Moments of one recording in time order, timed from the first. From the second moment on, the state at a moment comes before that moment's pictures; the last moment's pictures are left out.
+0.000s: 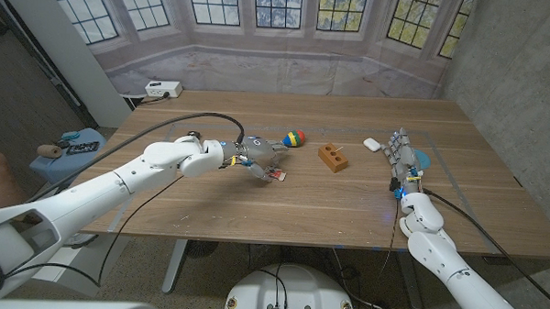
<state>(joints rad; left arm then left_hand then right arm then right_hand) 0.59 0.86 0.78 -1.66 0.95 -0.36 -0.11 0.87 0.01 0.38 -0.16 0.20 0.68 0.07 0.40 0.34 0.07 0.05 0.23 0.19 0.06 0.06 0.20 0.18 0.27 0.02 0.22 0.18 -1.08 -0.43 -0.23 -1.36 0.76 0.44 -0.12 0.45 0.14 0.14 -0.03 0.21 0.13 0.03 0.20 0.19 0.09 0.05 0.20 0.20 0.05 0.01 0.19 0.19 0.28 0.01 0.19 0.16</state>
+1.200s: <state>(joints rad) 0.59 0.84 0.79 -1.64 0.95 -0.33 -0.07 0.91 0.01 0.36 -0.16 0.21 0.76 0.06 0.49 0.41 0.14 0.04 0.23 0.19 0.11 0.03 0.21 0.18 0.31 0.02 0.23 0.18 -1.07 -0.41 -0.23 -1.32 0.78 0.45 -0.10 0.45 0.13 0.15 -0.04 0.21 0.13 0.03 0.20 0.19 0.09 0.05 0.20 0.20 0.05 0.01 0.19 0.19 0.28 0.01 0.19 0.16</state>
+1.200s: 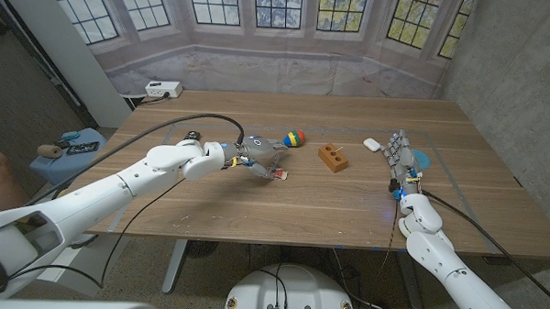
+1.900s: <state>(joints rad) 0.59 0.83 0.80 -1.64 0.95 -0.32 -0.06 0.92 0.02 0.35 -0.16 0.21 0.84 0.05 0.53 0.43 0.20 0.02 0.23 0.19 0.16 0.02 0.21 0.18 0.33 0.02 0.24 0.18 -1.07 -0.41 -0.23 -1.31 0.80 0.46 -0.09 0.45 0.13 0.15 -0.04 0.21 0.13 0.03 0.20 0.19 0.09 0.05 0.20 0.20 0.05 0.01 0.19 0.19 0.28 0.01 0.19 0.17</state>
